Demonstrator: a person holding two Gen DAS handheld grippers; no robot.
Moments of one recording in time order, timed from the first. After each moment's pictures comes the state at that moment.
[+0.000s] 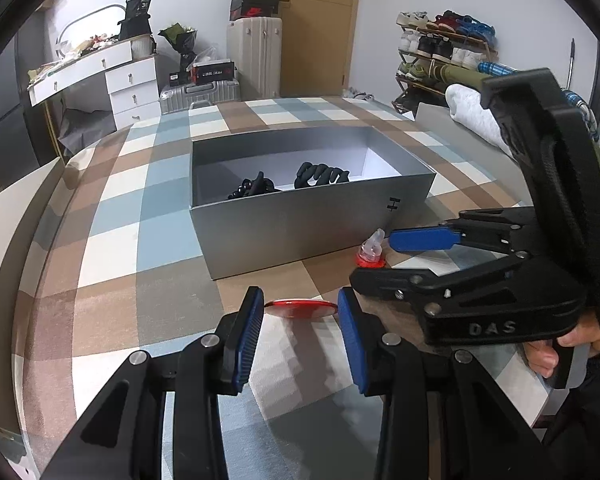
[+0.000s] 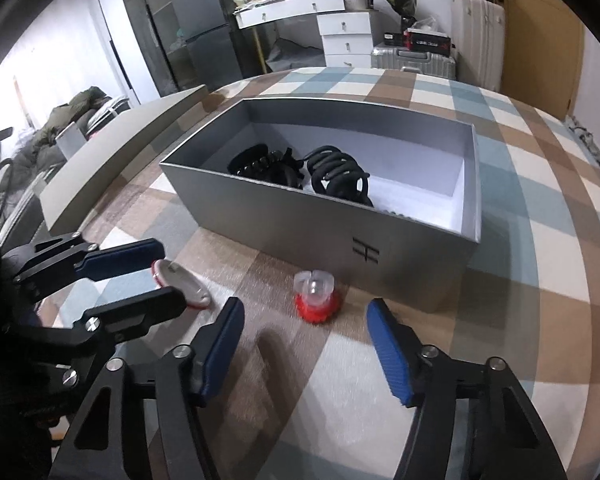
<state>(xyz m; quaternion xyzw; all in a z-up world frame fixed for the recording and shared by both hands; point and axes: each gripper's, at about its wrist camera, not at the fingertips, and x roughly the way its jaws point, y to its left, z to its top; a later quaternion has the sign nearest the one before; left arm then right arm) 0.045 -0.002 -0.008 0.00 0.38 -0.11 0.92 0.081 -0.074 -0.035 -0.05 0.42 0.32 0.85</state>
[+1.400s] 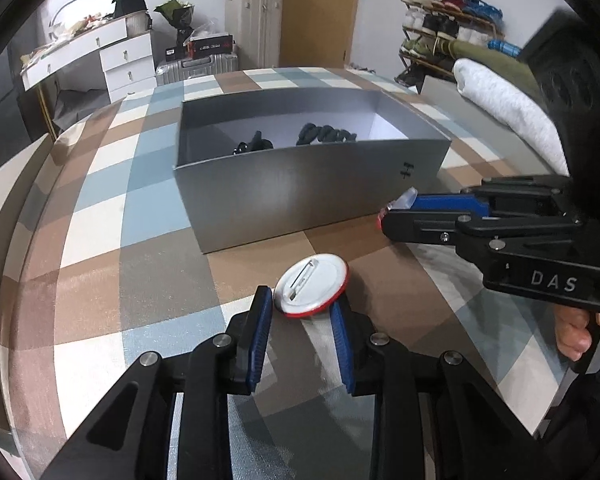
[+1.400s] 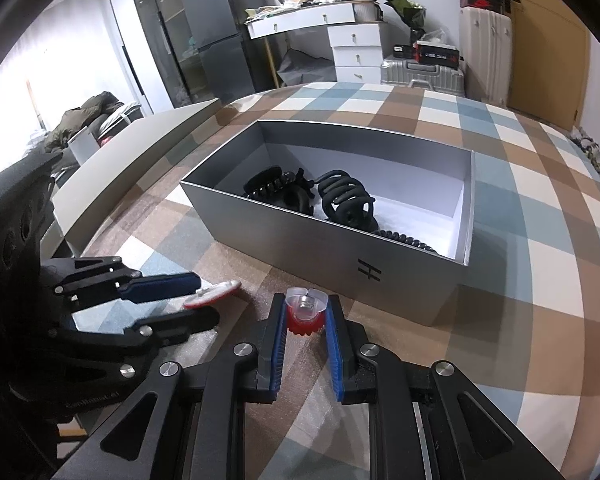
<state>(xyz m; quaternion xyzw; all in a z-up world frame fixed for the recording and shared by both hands) 0.056 -0.006 -0.026 0.01 0.43 -0.12 0.90 0.076 -0.080 -0.021 -0.05 0.40 0.34 0.85</state>
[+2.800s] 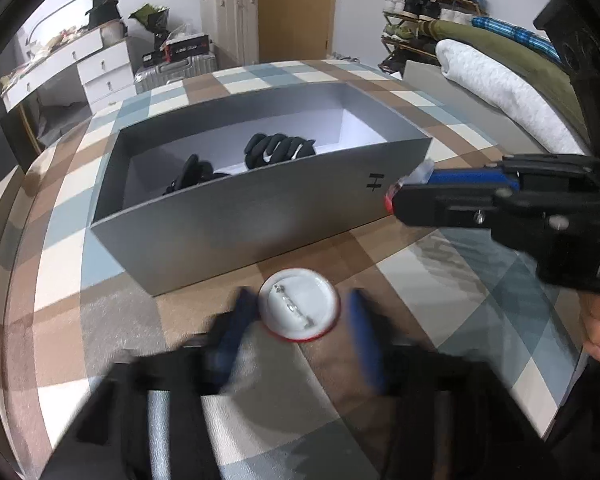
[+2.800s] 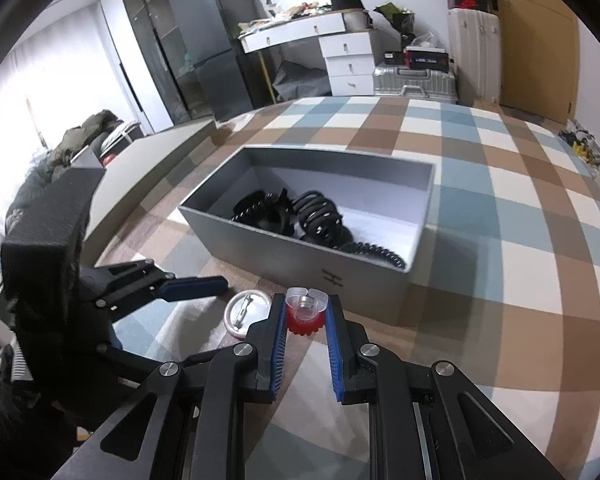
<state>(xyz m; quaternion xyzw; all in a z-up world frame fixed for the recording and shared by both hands) 0.077 -0.033 -0.027 0.04 0.44 -0.14 0.89 0.077 -0.109 -0.004 -0.01 0.39 0.34 0.85</state>
